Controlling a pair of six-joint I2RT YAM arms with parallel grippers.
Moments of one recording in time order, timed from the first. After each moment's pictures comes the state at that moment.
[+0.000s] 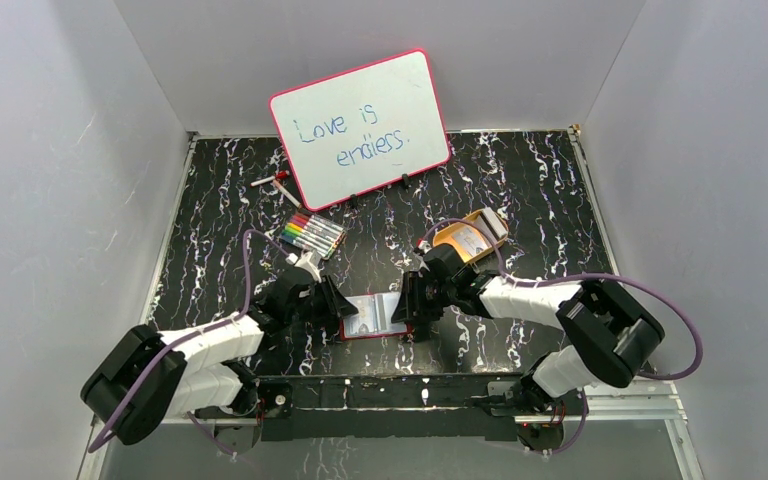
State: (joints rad) left arm -0.66 1.14 0.28 0.21 0.18 -0.92; right arm 0.81 1.44 0.59 -0.03 -0.34 0.76
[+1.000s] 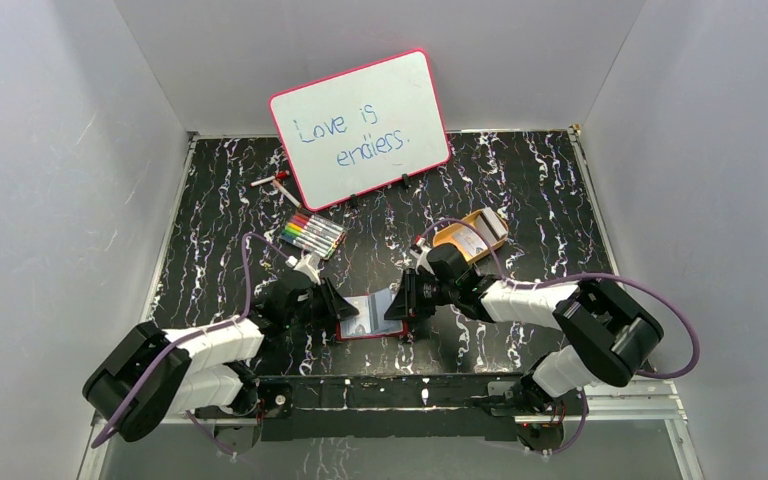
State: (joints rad) left arm -0.66 1.17 0.22 0.32 0.19 -0.95; right arm 0.81 1.46 0.54 0.20 -0.46 0.83
